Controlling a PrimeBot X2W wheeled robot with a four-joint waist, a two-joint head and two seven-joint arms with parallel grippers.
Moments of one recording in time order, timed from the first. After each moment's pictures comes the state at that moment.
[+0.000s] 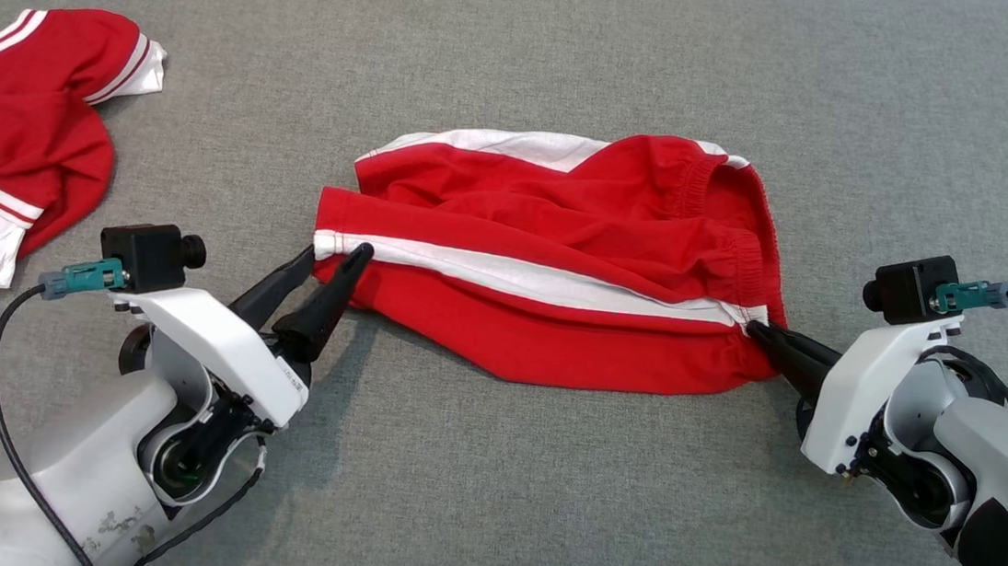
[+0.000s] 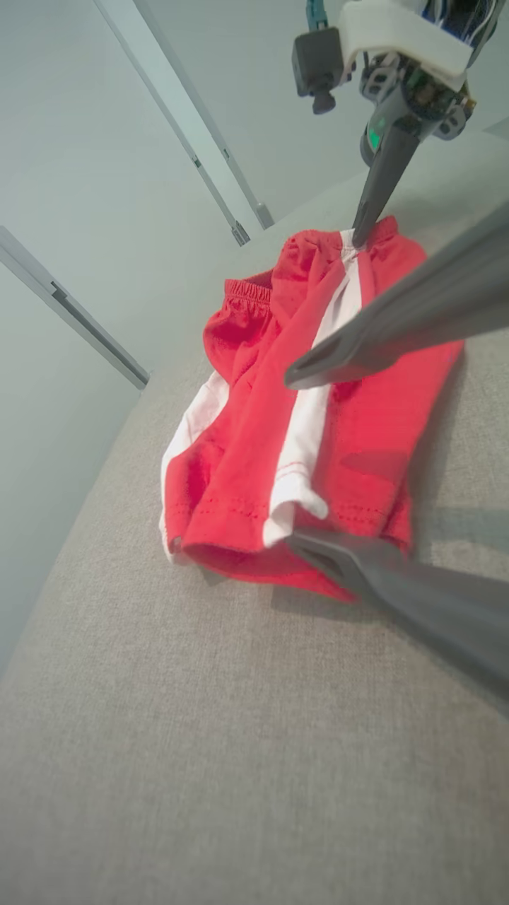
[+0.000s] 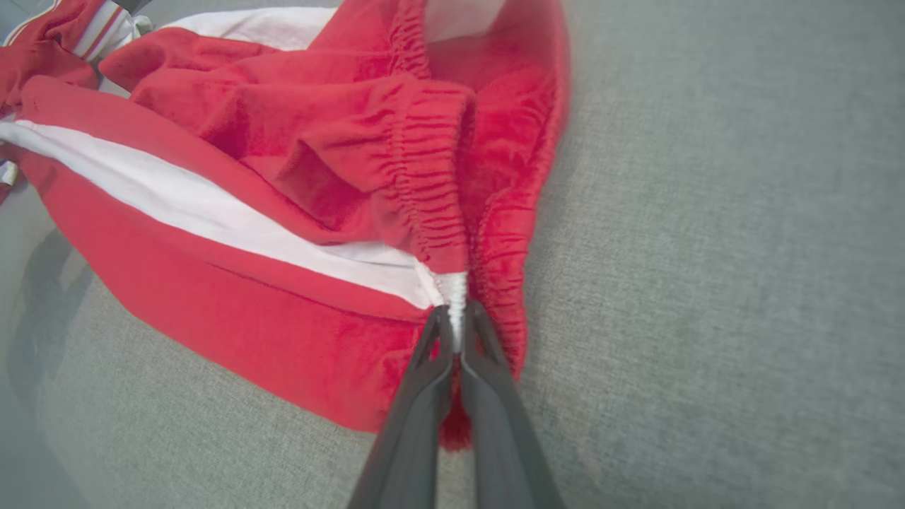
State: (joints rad) left arm -0.69 0.46 -0.99 0.48 -1.44 -0.13 -0.20; right arm -0.89 -0.53 1.28 0.60 1.35 0.13 -0.02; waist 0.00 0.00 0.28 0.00
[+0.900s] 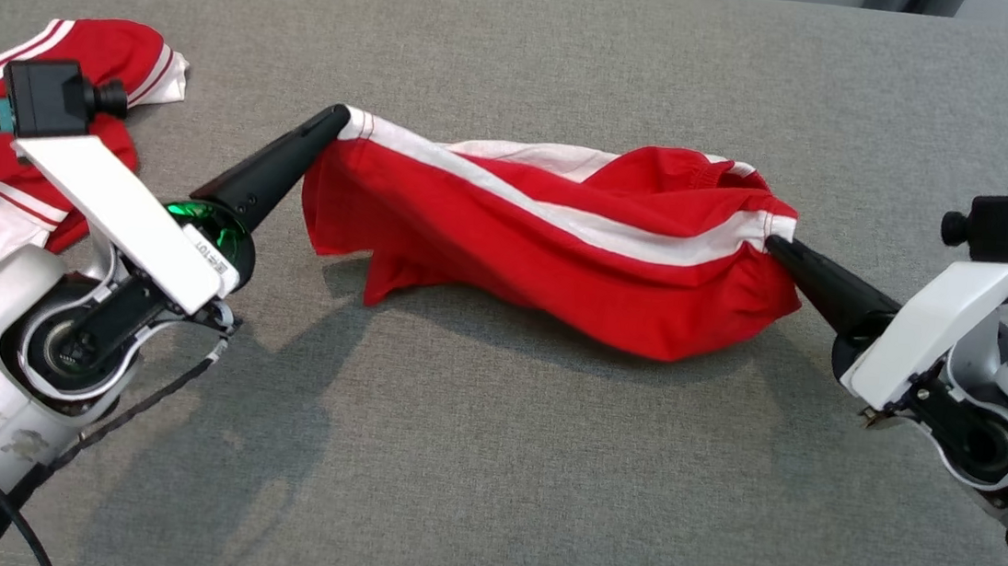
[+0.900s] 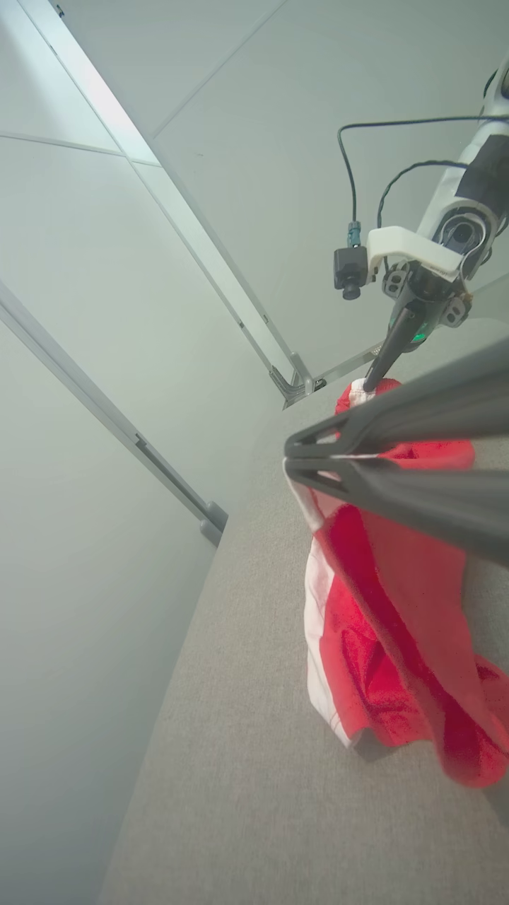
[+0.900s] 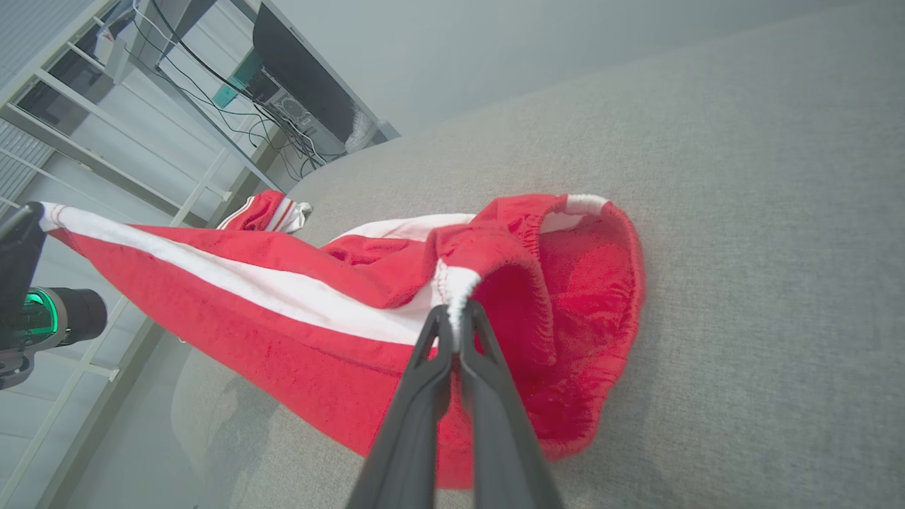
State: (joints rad) left arm -0.75 0.63 -0.81 0.11 -1.70 -0.13 0.05; right arm -0.90 -0.63 1.16 0.36 1.57 0.13 -0.06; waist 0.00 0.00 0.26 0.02
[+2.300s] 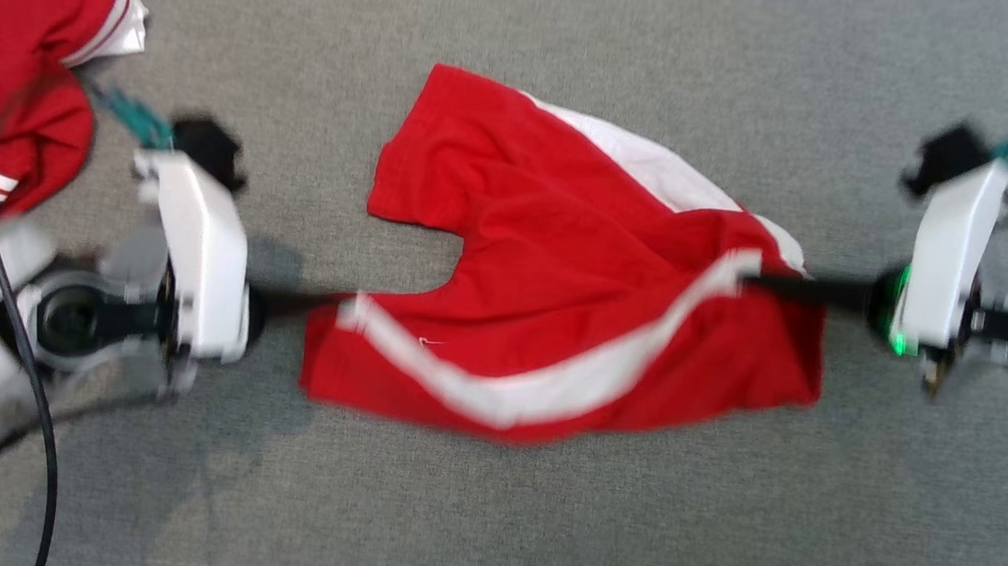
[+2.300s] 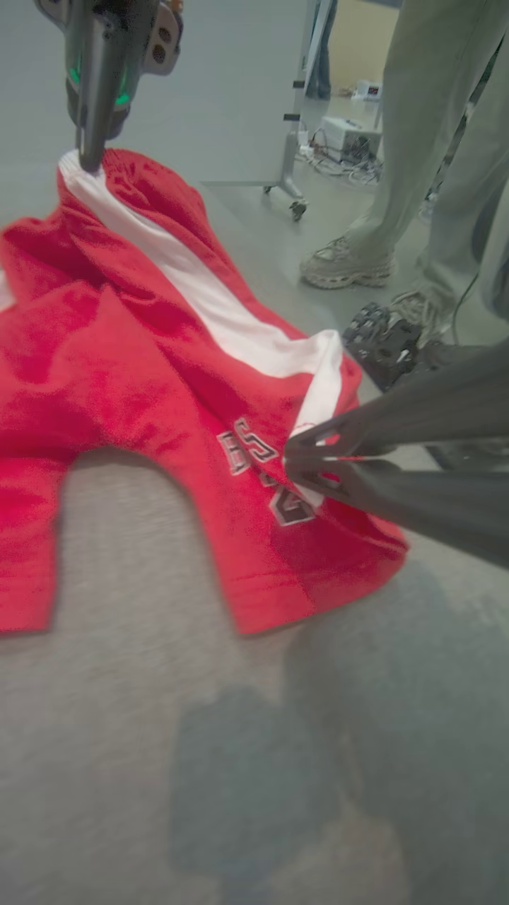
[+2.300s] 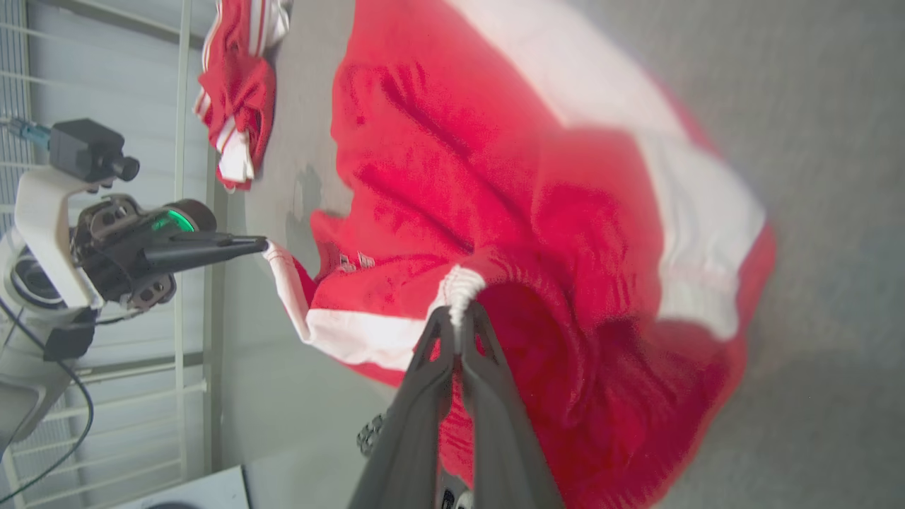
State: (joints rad) left arm -0.87 0.76 -1.07 0.09 -1.73 0.06 0.80; right arm -1.07 -0.75 1.26 0.24 1.91 0.13 0.60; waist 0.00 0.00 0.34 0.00
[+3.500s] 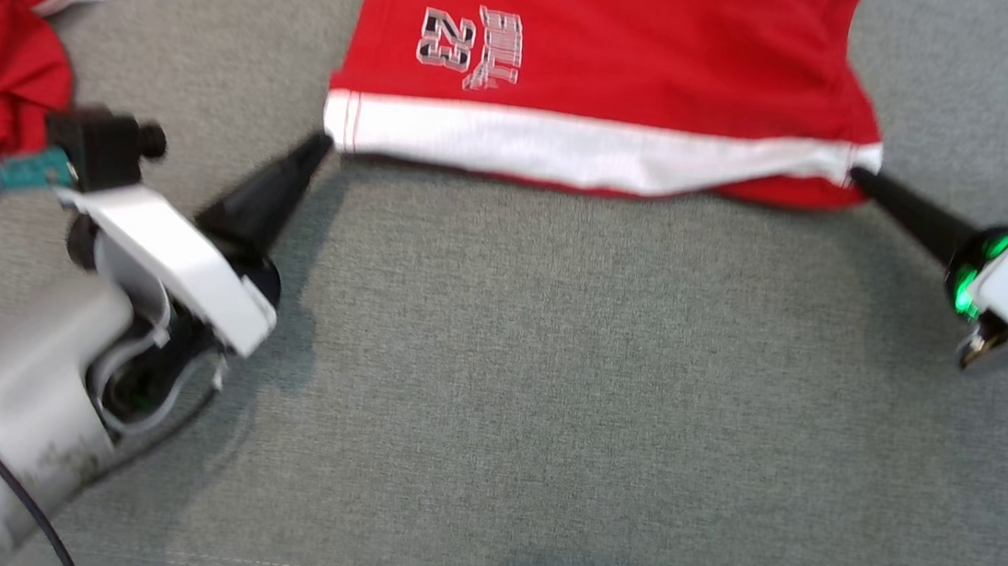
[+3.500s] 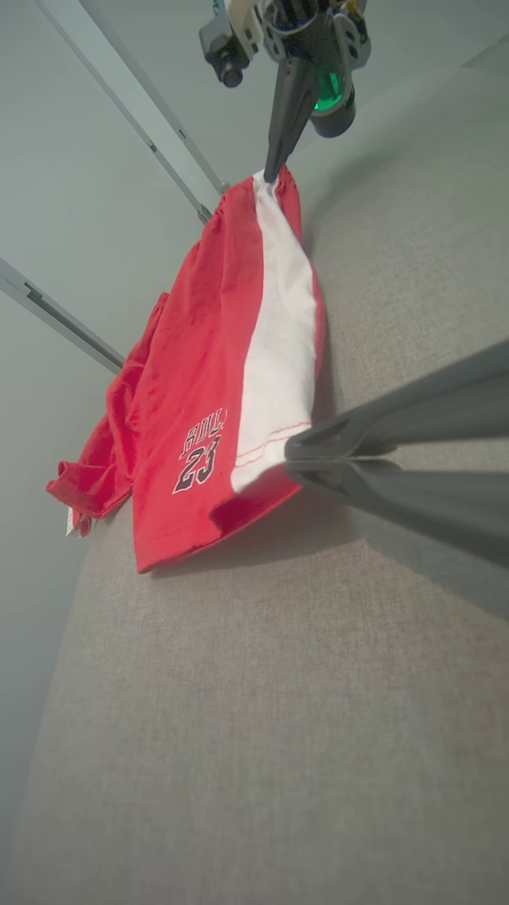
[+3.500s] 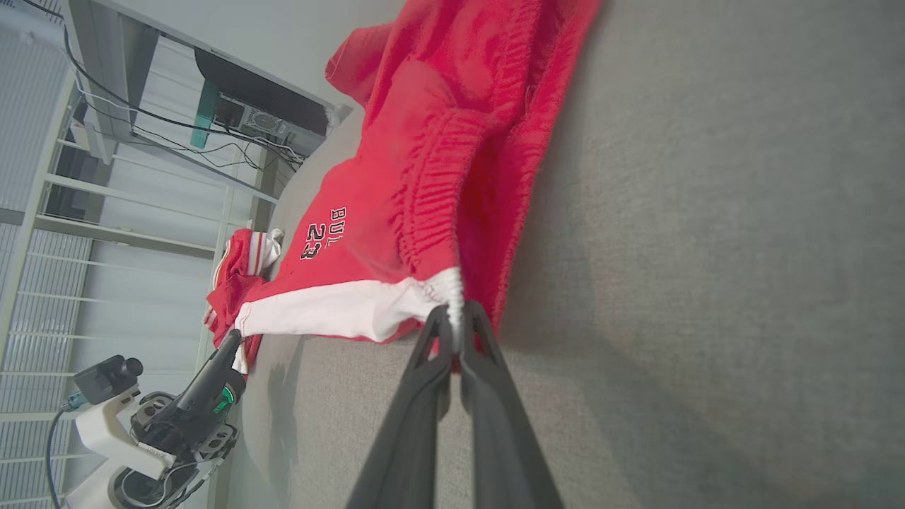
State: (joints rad) left arm -0.90 0.60 -1.12 0.36 -1.43 -0.12 -0.25; right arm -0.92 -0.71 0.90 0.34 1.79 0.13 0.23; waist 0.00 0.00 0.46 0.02
